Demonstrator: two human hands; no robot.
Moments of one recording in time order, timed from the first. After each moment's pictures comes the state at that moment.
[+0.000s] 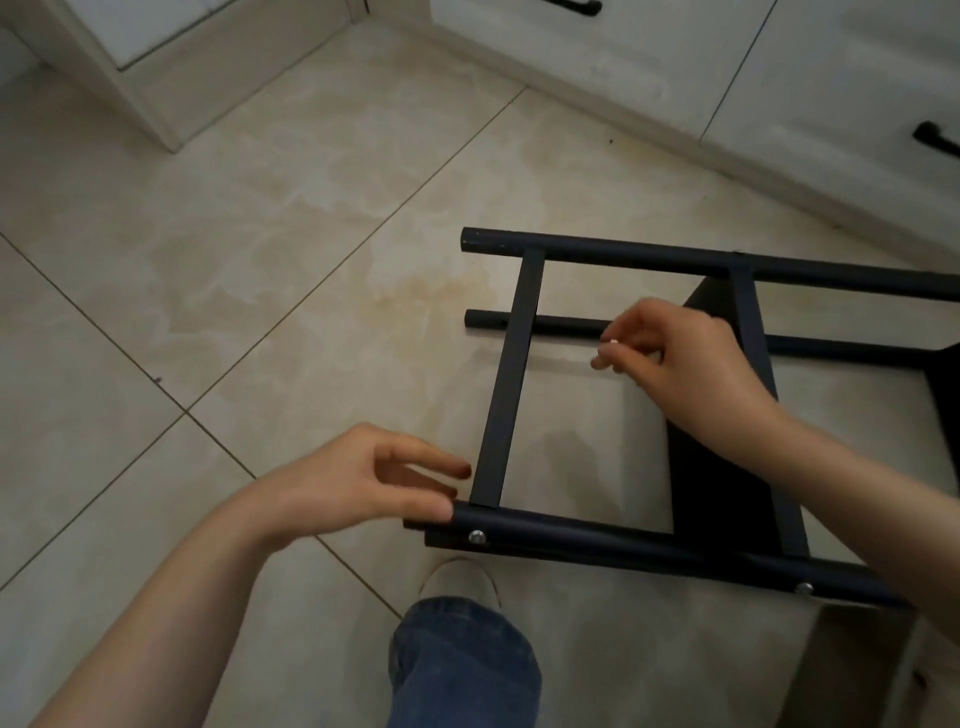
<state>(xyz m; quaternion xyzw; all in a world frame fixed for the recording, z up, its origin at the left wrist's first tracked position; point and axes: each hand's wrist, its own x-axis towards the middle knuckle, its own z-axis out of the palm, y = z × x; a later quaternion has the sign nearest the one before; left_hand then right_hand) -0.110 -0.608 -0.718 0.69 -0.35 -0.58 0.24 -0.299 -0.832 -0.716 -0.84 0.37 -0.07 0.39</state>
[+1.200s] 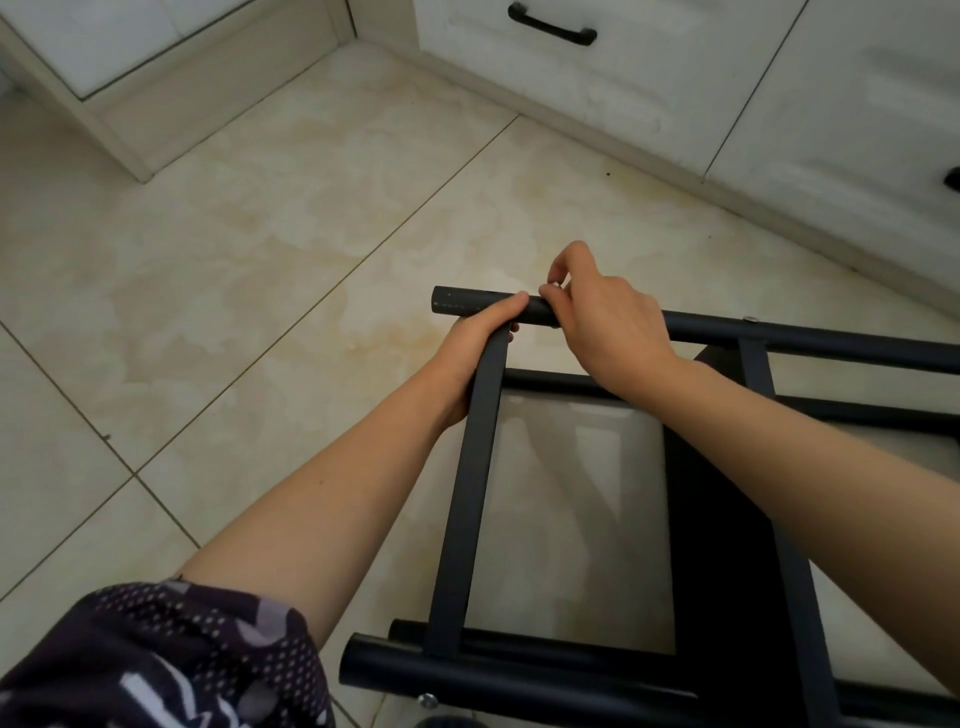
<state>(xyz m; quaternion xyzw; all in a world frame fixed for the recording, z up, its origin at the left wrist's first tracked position) -0.088 -0.819 -0.787 0.66 -0.06 -0.54 0.53 -0.196 -0.919 -0.763 -0.92 0.34 -0.06 0.20</state>
